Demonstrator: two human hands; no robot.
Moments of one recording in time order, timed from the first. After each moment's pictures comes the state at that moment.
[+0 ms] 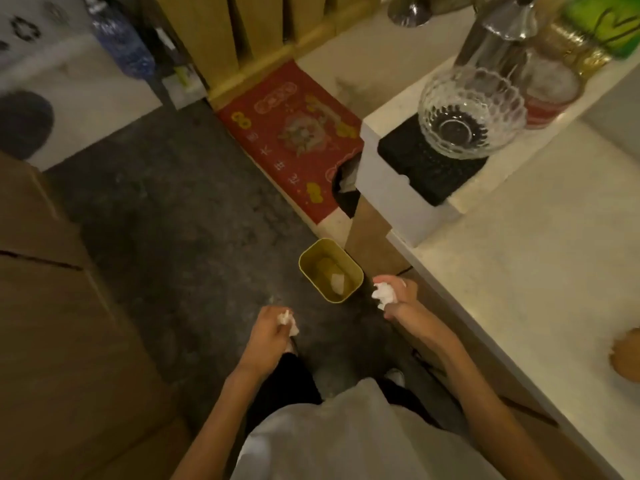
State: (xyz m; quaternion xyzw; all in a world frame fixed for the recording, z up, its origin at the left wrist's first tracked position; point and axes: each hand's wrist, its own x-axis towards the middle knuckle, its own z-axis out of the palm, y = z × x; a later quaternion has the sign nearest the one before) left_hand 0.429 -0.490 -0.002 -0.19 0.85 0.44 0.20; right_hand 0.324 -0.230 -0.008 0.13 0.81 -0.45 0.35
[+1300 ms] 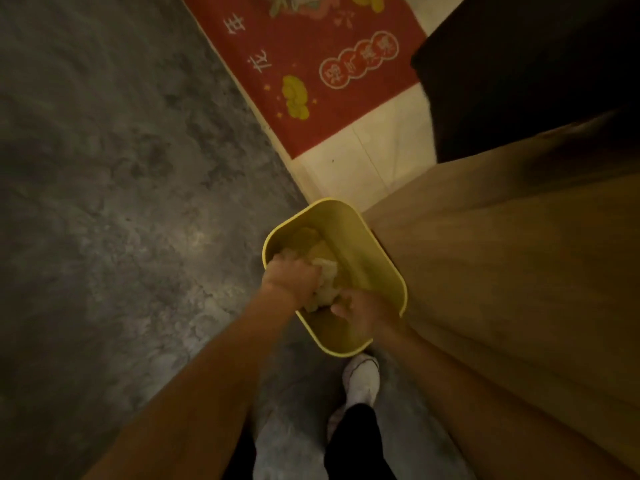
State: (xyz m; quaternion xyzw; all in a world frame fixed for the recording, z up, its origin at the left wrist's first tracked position) left_hand 0.169 -0.502 -0.616 0.12 0.90 0.07 0.42; right_hand 0.177 -0.332 -0.612 -0.01 0.85 -0.11 0.51
